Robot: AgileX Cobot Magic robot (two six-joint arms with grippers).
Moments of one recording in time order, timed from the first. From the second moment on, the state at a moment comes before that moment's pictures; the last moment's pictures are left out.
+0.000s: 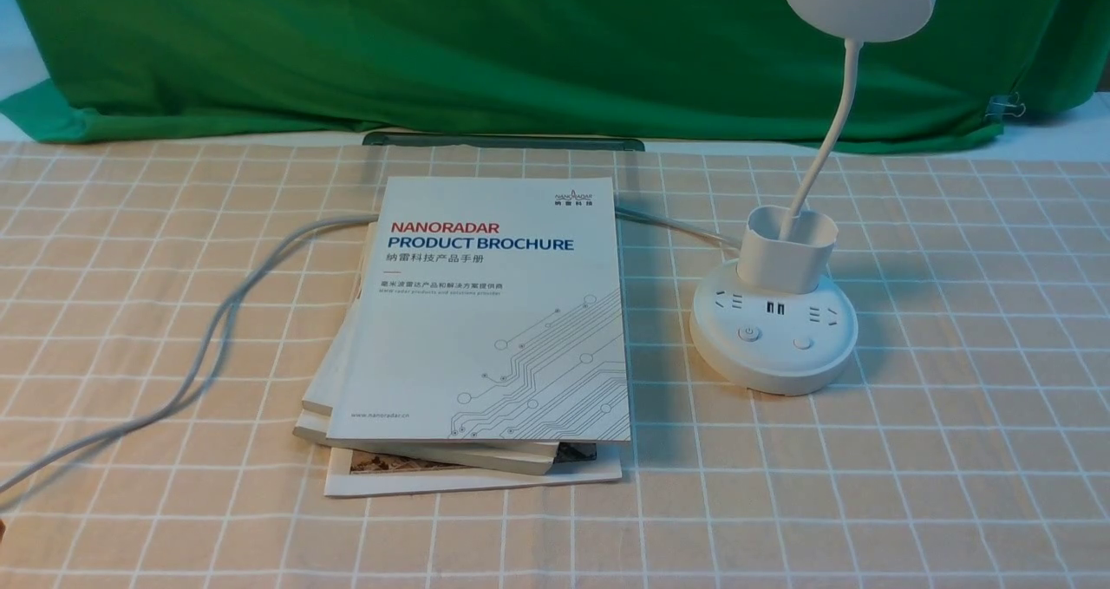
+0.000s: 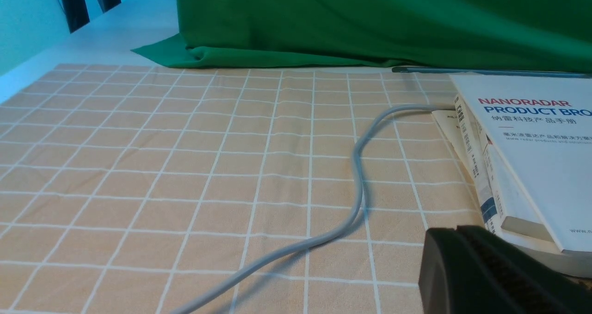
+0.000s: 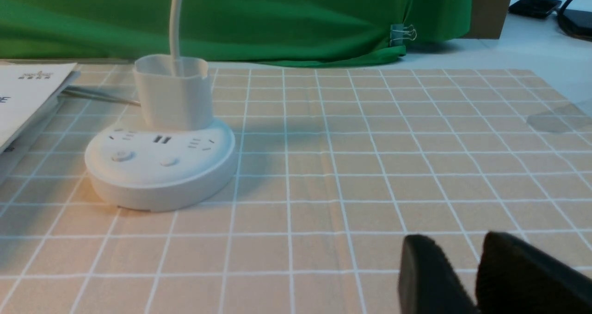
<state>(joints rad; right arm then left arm) 0.00 0.00 0.01 -0.08 0.23 0.08 0.04 0.00 0.01 -0.08 0.22 0.07</state>
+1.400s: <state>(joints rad) 0.05 0.20 -0.34 0.14 0.24 0.11 0.04 0.00 0.01 -0.08 0.22 0.07</state>
